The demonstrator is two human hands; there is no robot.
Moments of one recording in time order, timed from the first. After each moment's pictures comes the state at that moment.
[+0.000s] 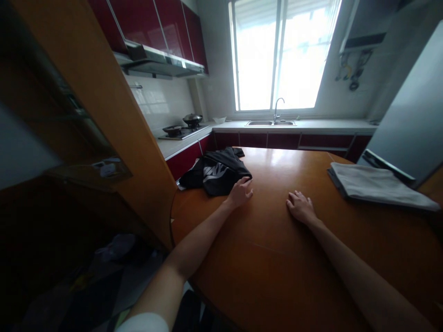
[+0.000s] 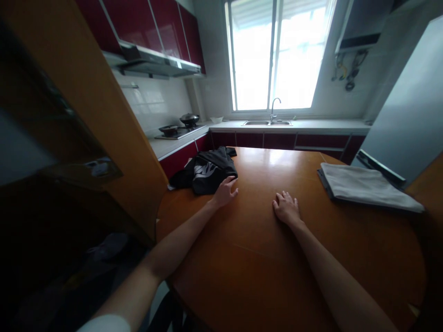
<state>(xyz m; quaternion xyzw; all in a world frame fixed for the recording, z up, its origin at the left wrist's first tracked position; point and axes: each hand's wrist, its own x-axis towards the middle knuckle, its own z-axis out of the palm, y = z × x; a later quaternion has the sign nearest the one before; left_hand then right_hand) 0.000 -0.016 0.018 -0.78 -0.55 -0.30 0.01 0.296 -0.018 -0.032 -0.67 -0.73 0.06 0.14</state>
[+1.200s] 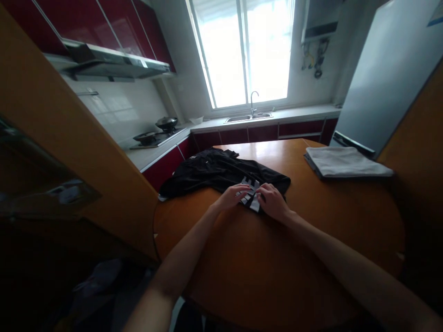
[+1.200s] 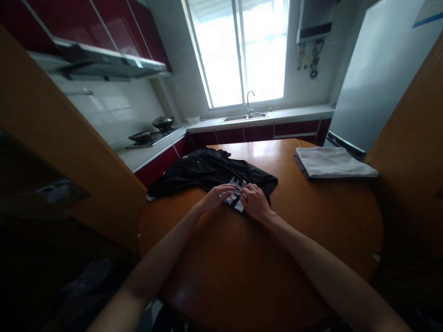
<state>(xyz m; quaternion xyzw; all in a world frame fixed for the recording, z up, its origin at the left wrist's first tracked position) 0.018 -0.021 0.017 -0.86 -0.35 -0.31 -0.22 0.246 -0.077 0.019 -0.50 -0.81 0.03 0.31</state>
